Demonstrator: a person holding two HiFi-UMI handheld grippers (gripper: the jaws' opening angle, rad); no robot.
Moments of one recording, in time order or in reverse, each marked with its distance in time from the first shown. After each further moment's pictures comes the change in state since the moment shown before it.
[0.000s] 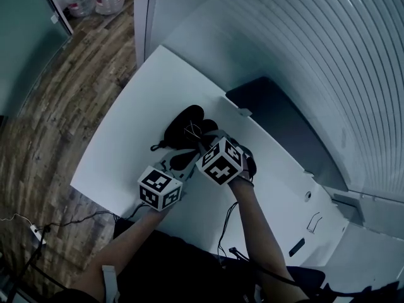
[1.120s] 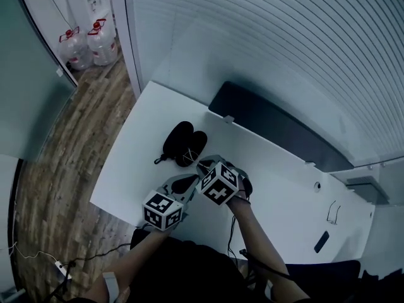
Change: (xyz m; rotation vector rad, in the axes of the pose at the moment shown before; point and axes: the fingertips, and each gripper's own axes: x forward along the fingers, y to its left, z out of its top) left arm -0.049 -0.065 -0.008 0.169 0.079 -0.049; right arm -0.060 0.053 -0.009 0.102 -0.149 -0.075
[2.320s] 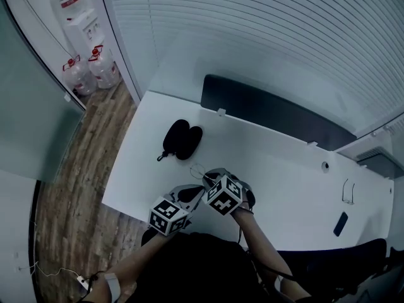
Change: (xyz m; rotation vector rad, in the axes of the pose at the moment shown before) left arm -0.029 -0.062 -0.050 0.189 0.169 -0.101; right arm -0.031 0.061 -0.049 0.142 -0.103 -0.051
